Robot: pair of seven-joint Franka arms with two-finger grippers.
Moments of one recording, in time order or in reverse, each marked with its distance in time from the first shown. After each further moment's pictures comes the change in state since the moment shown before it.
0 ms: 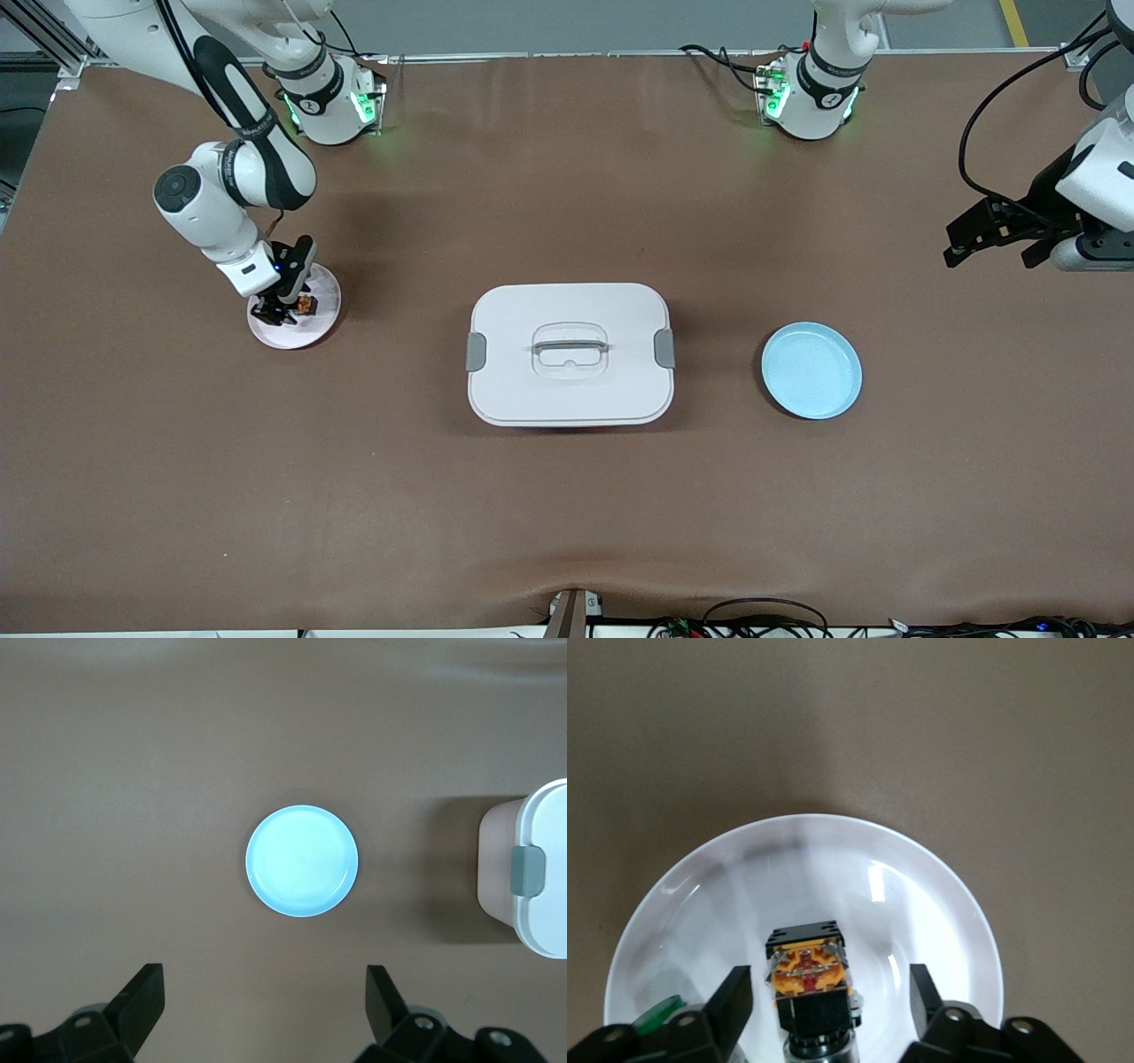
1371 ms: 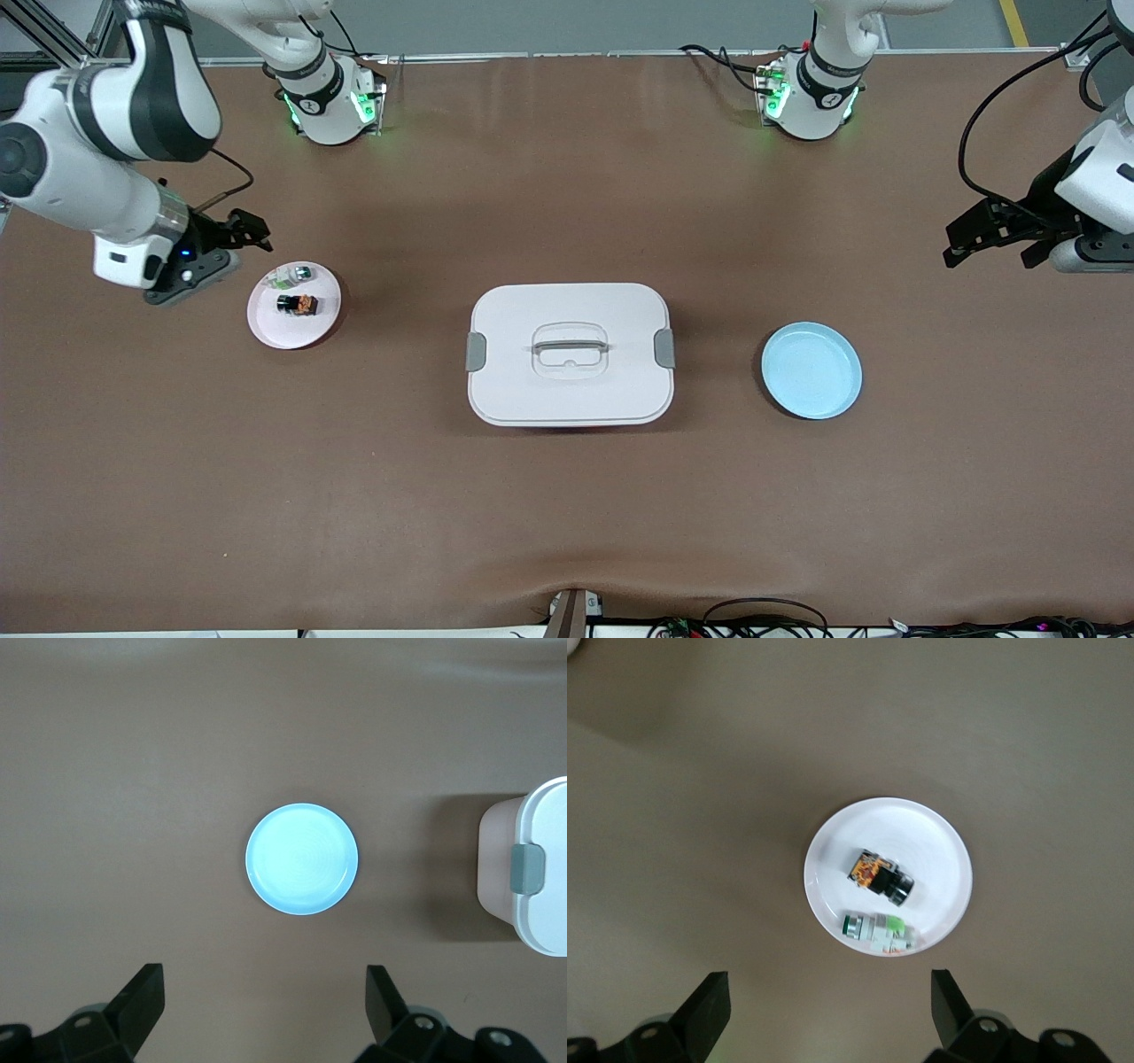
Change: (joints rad) left arm 0.000 0.004 0.000 0.009 0.000 -0.010 0.000; right arm 0.000 -0.281 0.012 0.495 -0.075 -1.069 1.094
